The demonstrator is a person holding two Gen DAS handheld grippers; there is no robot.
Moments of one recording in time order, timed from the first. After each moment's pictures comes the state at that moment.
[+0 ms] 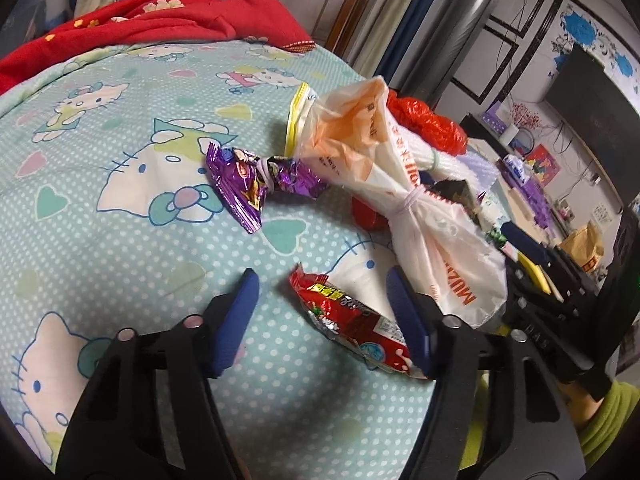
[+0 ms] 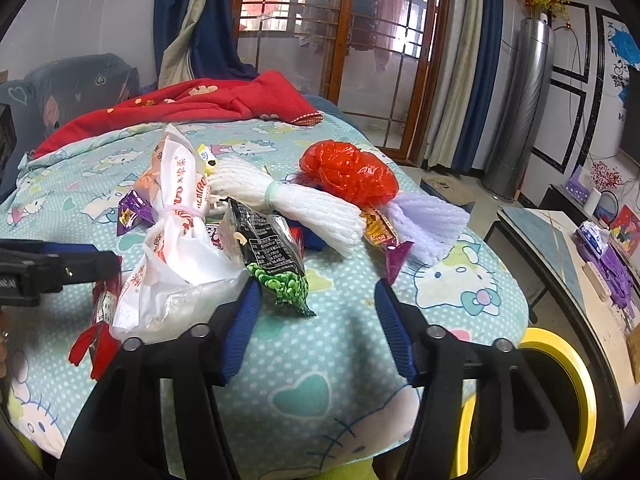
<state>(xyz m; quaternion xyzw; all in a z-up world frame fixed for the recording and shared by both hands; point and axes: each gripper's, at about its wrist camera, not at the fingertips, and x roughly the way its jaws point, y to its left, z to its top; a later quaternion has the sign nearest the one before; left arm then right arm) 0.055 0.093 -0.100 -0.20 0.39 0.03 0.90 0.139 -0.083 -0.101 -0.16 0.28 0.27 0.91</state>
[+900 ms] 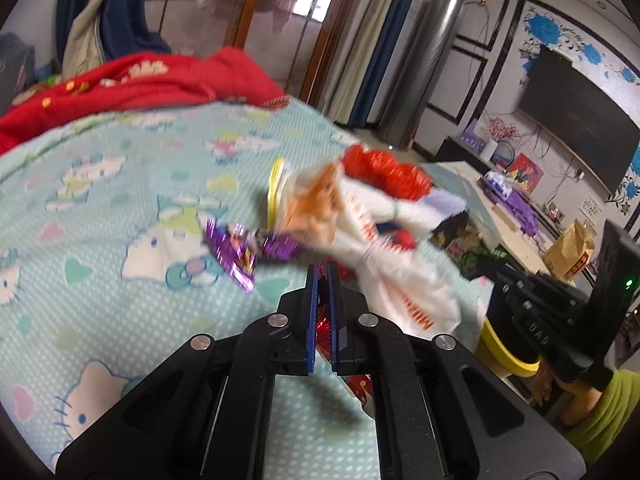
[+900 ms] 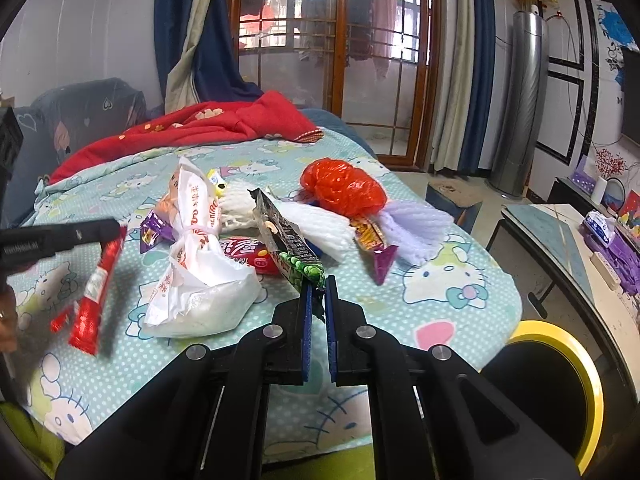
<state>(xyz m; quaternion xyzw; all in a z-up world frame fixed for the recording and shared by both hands) 0.036 0.087 -0.048 -0.16 0.31 0.01 0.94 0.122 -0.114 -0.077 -0.12 0.26 0.29 0.91</state>
